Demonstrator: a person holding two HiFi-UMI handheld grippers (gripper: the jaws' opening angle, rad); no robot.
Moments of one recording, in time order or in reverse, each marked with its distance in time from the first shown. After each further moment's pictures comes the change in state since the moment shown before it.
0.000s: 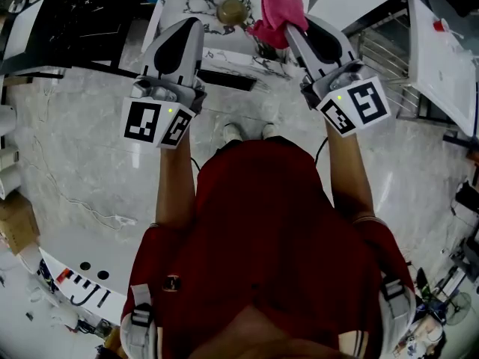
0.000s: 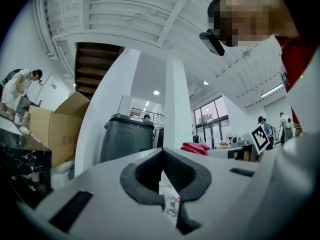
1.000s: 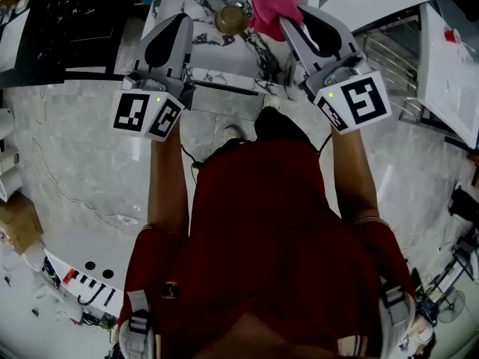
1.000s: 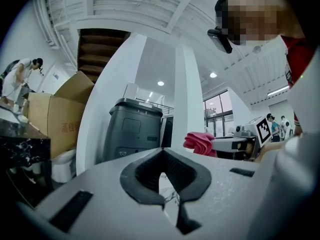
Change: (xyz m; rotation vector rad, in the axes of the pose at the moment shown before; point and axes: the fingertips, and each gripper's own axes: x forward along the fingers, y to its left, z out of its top) left arm 0.071 0.078 -0.057 -0.048 0.110 0.032; right arm 0.077 -0.062 -0.028 -0.139 0.096 0.022
